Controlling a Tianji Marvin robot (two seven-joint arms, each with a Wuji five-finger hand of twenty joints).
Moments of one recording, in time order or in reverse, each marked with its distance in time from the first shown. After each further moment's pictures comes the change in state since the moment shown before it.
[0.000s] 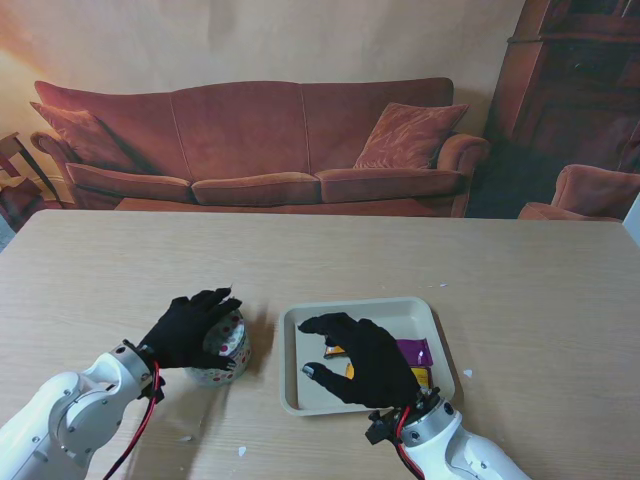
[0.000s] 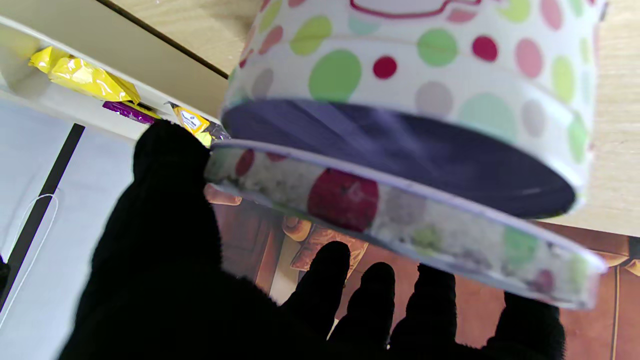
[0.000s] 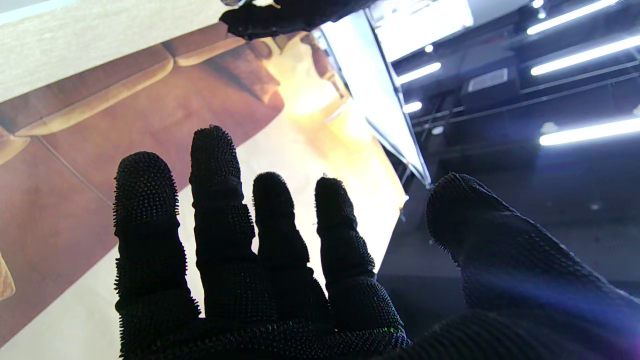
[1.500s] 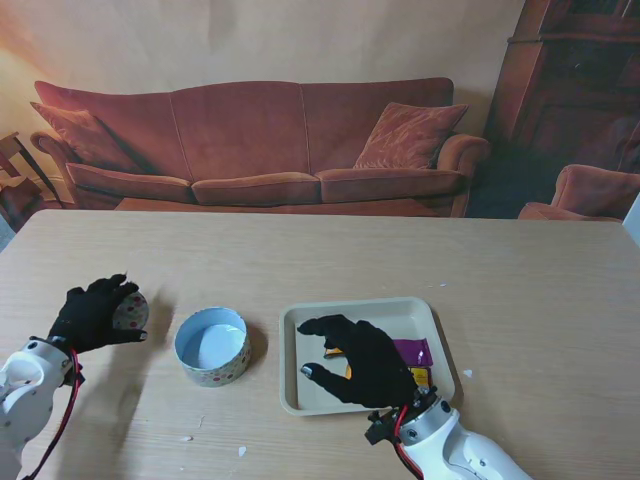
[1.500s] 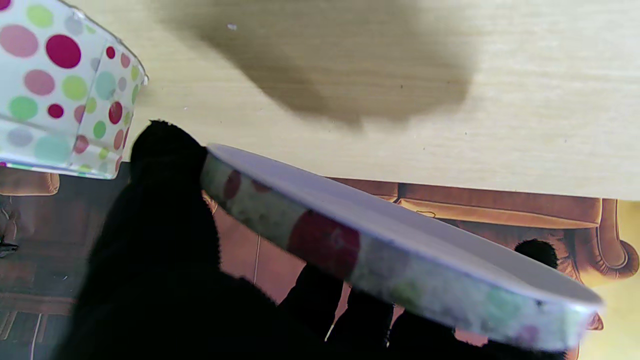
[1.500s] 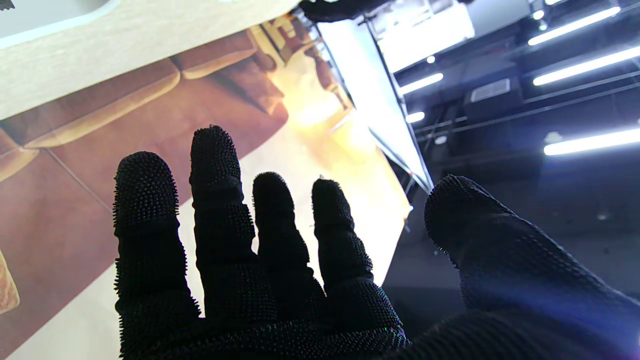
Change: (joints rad) left arm -0.088 0.025 -0.217 0.328 0.124 0.007 0.207; right arm 0.012 0.004 -0.008 0.010 0.008 0.014 0.031; left_hand -0.007 0.002 -0.005 0.000 0.051 0.000 0.189 0.144 0.053 0.010 0.147 0.011 0.068 0.005 0.064 0.028 0.024 0.020 0.000 -0.005; right_hand 0.000 0.013 0.000 0.000 -0.011 0.024 0.002 0.007 0.000 0.000 0.000 0.000 0.000 0.000 0.000 0.000 0.000 0.001 -0.001 0.000
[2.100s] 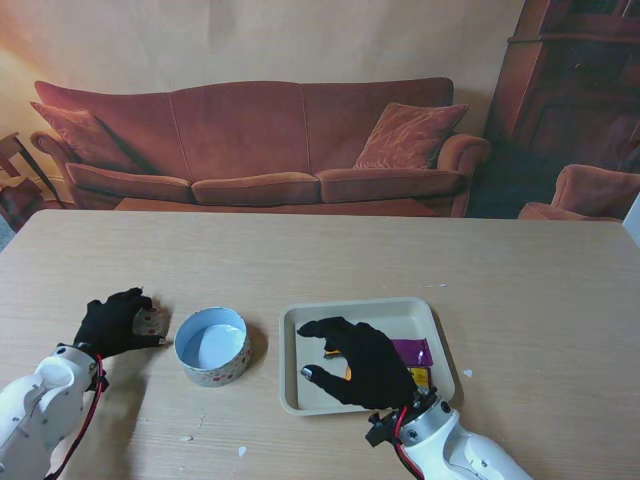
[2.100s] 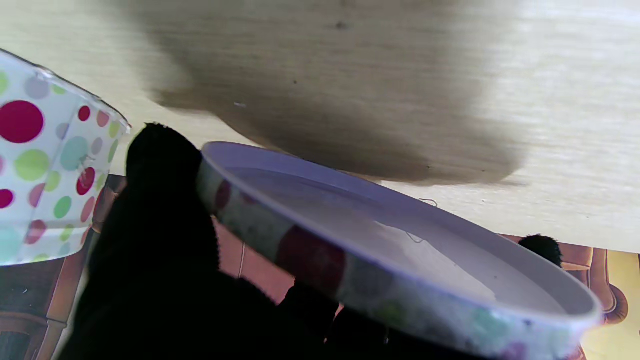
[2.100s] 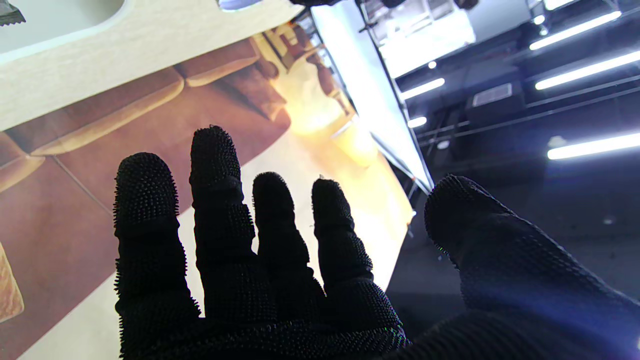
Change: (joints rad) left arm -0.090 -0.012 0.168 0.149 -0.068 0.096 0.067; right arm -0.006 0.002 0.004 -0.006 0.007 0.006 0.023; left_hand -0.001 0.013 -0.033 0.000 -0.001 0.000 0.335 0.215 0.065 0.000 0.076 0.005 0.058 -0.007 0.043 0.025 0.024 0.020 0.026 -0.033; right_hand 0.000 0.000 0.000 0.000 0.000 0.000 -0.001 0.008 0.000 0.000 0.000 0.000 0.000 0.000 0.000 0.000 -0.009 0.000 -0.009 0.000
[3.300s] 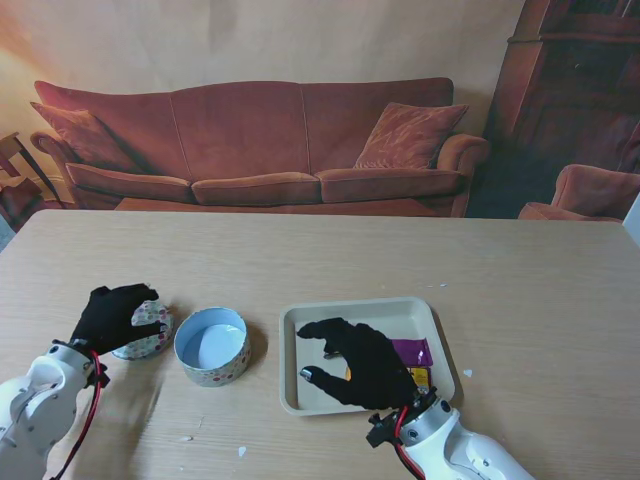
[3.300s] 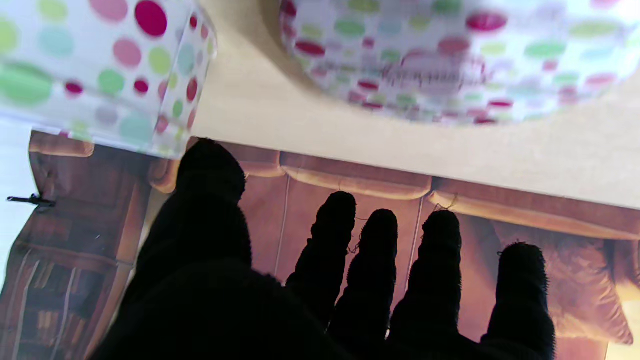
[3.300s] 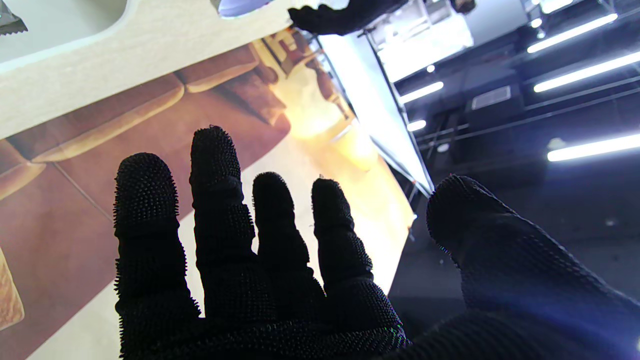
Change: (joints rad) left arm 0.099 -0.025 -0.117 -0.171 0.008 -0.098 -0.015; right arm 0.000 0.004 0.002 -0.005 0.014 0.000 0.020; left_hand 0.118 0.100 -0.009 0.017 0.170 -0.011 -0.182 -0.234 0.193 0.001 0.011 -0.003 0.145 0.054 -0.001 -0.075 -0.033 -0.108 -0.034 -0.110; right_hand 0.000 0.001 -0.017 0.000 0.003 0.001 -0.002 0.008 0.000 0.000 -0.001 0.000 -0.001 0.000 0.000 0.000 -0.002 0.001 -0.002 0.000
